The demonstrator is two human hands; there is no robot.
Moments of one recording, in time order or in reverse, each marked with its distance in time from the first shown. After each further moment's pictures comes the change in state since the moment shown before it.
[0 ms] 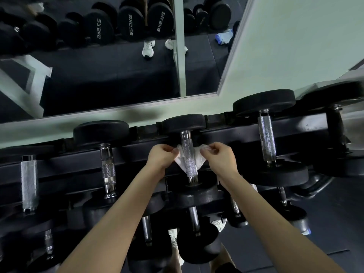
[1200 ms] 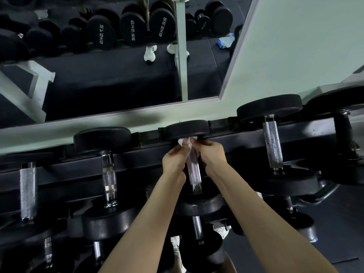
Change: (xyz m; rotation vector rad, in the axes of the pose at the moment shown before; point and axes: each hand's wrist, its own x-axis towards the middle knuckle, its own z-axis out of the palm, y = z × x) left_hand -0.012 0.019 0.032 -0.658 0.039 -0.178; right_hand 0.027 -0.027 0.029 0.520 -0.121 0.228
